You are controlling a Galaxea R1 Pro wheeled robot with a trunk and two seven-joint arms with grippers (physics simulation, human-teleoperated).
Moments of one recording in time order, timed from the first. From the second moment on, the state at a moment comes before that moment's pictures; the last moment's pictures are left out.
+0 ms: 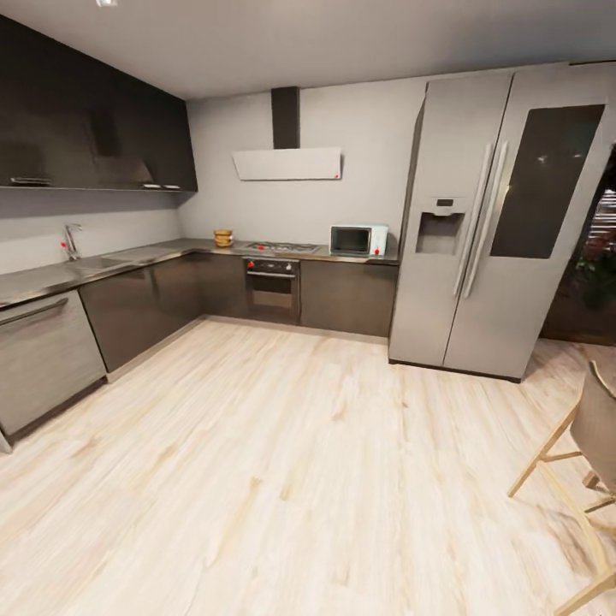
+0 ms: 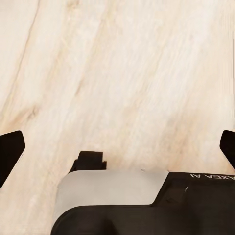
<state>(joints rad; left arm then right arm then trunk) -0.20 -0.03 0.07 -0.06 0.01 -0.18 0.01 -0.11 -0.10 -0.01 -0.39 0.01 -0.19 0.00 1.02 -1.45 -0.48</state>
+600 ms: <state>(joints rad) -0.20 -0.03 0.07 -0.06 0.01 -0.18 0.01 -0.11 -0.10 -0.01 -0.39 0.01 -0.19 0.00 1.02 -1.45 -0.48</state>
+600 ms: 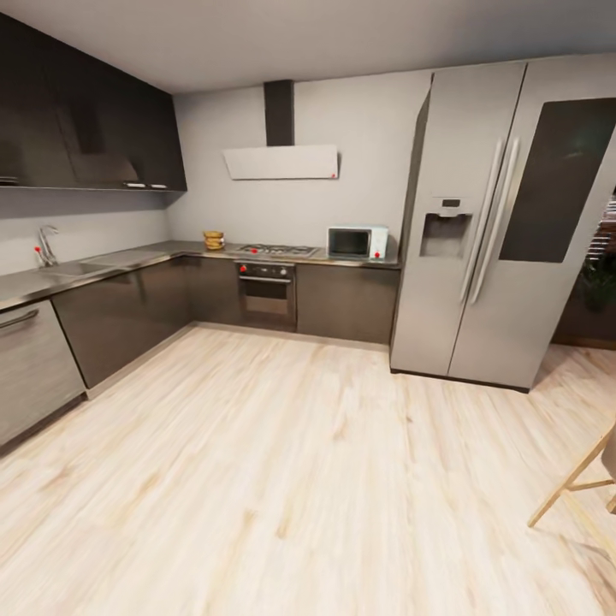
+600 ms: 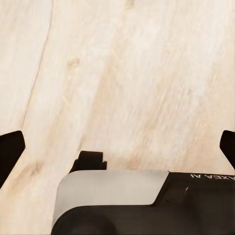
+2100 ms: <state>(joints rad) -0.19 -0.03 0.07 -0.06 0.00 -0.18 0.01 -0.36 -0.05 -0.02 -0.89 -0.01 -0.03 -0.01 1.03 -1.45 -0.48</state>
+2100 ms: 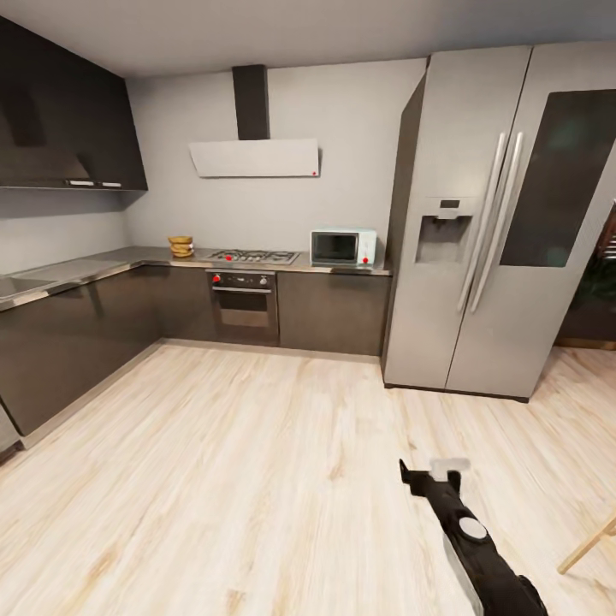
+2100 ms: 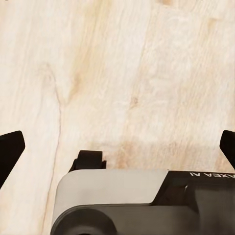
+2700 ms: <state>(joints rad) -0.20 -0.03 0.07 -0.06 0.00 -0.18 0.01 -0.53 -0.03 -0.06 -1.14 -0.02 0.29 -0.06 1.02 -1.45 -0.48</state>
